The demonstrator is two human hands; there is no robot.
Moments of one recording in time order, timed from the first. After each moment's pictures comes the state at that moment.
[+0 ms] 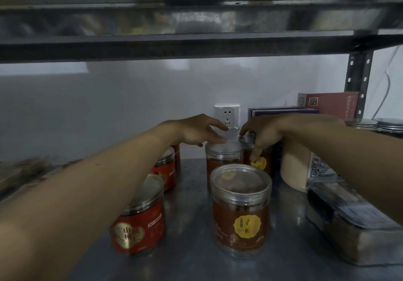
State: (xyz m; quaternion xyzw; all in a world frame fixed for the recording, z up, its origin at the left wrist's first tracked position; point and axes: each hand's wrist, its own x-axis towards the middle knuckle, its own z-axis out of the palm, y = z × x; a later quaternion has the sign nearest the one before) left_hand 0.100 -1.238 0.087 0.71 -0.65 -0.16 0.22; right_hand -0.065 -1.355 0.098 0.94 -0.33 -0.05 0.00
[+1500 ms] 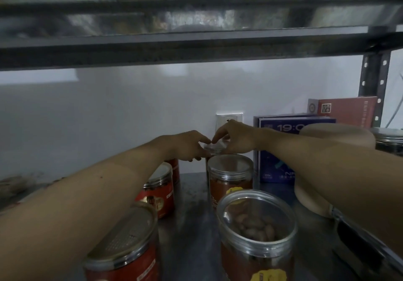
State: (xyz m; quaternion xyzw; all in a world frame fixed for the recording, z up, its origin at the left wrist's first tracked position) left_hand 0.154 -1.279 0.072 0.77 -0.60 -0.16 0.17; right_hand 0.013 -1.390 0.076 0.97 -0.19 0.12 -0.11
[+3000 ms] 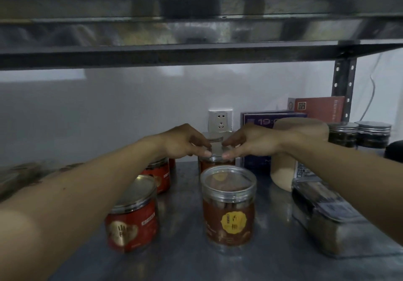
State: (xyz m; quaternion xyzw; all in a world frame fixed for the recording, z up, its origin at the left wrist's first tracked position) left_hand 0.097 -1.205 0.075 0.71 -0.66 -0.10 0.23; right_hand -0.089 -1.324 0.078 0.94 -0.22 0.09 -0.23
